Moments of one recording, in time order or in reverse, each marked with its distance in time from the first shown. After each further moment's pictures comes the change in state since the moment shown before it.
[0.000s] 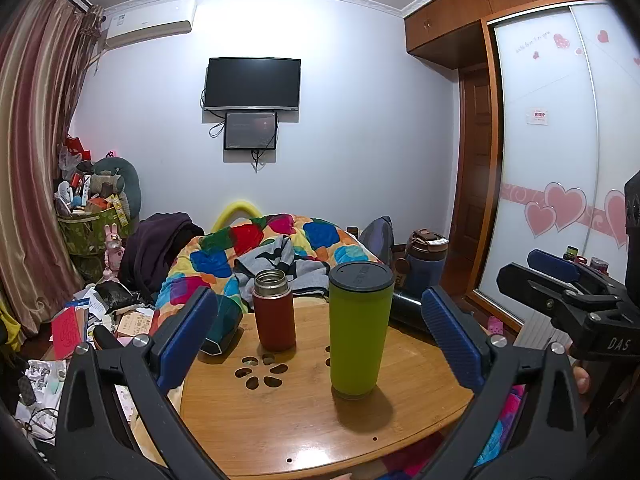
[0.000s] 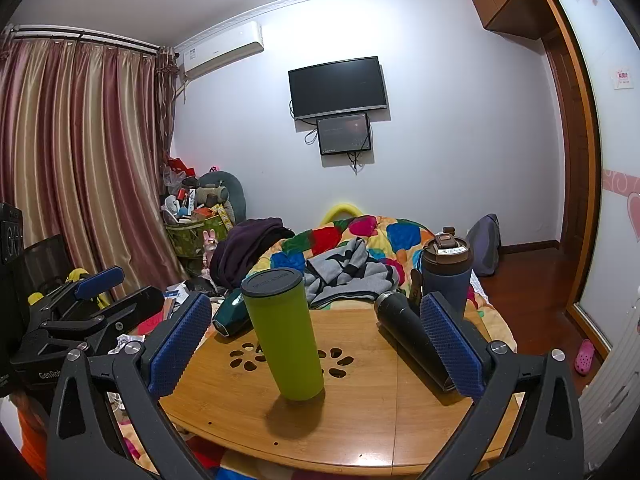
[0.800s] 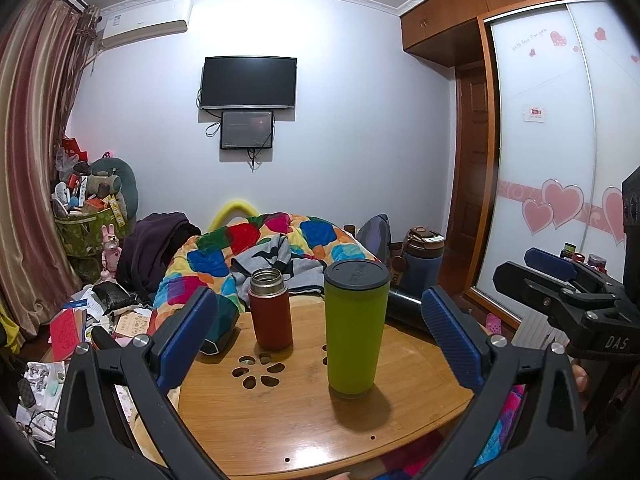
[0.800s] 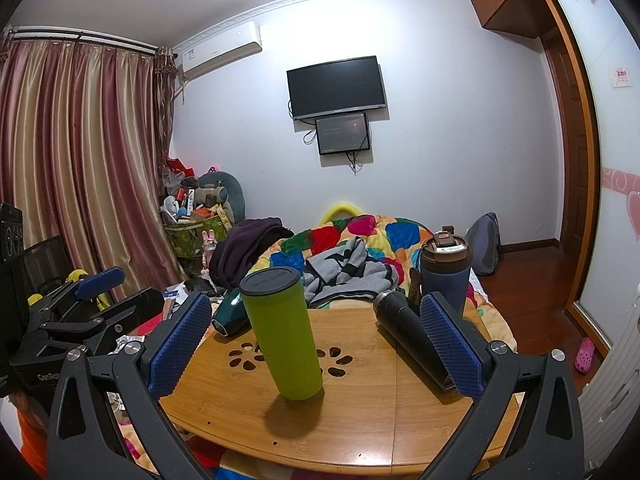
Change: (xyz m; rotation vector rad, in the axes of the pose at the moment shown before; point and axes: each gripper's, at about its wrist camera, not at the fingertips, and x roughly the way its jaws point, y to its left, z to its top) left arm 0.003 -0.001 0.000 0.009 0.004 -0.010; right arm 0.000 -0.001 0.001 0.002 -0.001 -0.001
